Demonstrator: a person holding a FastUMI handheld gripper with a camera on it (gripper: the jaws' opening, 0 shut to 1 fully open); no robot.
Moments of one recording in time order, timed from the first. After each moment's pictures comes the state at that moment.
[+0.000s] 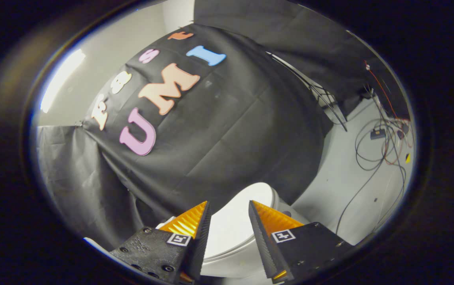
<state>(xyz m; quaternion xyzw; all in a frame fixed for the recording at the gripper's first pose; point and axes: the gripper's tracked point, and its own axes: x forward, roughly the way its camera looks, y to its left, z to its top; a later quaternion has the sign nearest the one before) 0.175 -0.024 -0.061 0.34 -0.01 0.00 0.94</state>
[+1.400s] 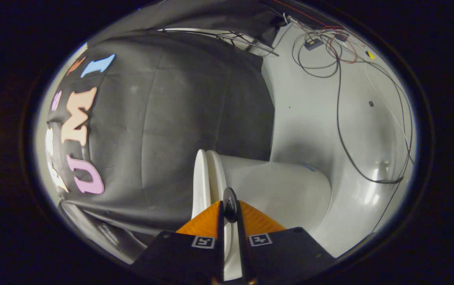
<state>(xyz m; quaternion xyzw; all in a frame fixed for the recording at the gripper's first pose) 0.304 -0.064 -0.187 0.60 0.10 -0.01 0.79</state>
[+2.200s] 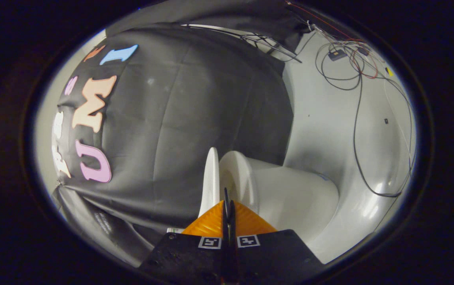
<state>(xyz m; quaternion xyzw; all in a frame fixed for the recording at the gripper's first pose) 0.302 -0.046 -0.136 0.53 0.07 0.00 0.85</state>
